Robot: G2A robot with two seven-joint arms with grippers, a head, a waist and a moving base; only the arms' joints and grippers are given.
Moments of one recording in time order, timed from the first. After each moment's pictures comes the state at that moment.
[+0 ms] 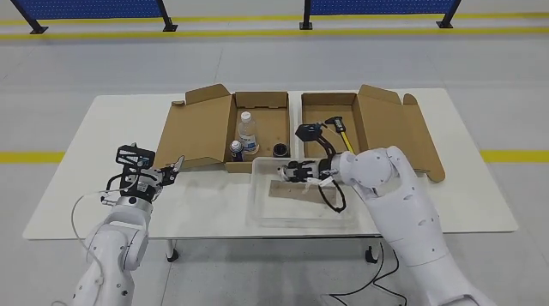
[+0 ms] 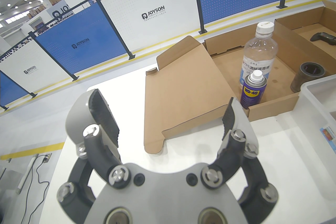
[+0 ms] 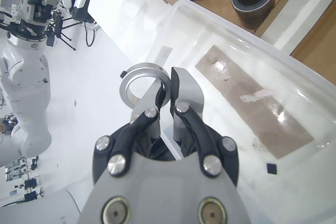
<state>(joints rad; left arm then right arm) 1.61 -1.29 -1.72 -1.83 1.56 -0.18 -0.15 -0.94 -1.39 1.14 -1.37 -0.58 -0.12 1.17</state>
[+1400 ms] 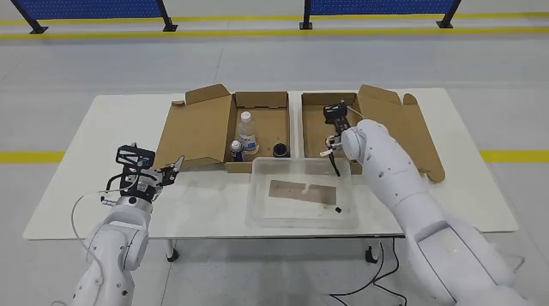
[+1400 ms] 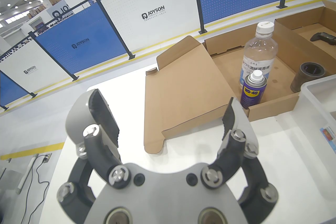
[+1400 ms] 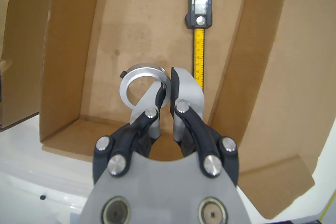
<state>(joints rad) 1.61 -1.29 -1.72 -1.83 1.56 -0.18 -0.15 -0.48 -1.52 0.87 -0.47 -1.04 0.05 0.74</state>
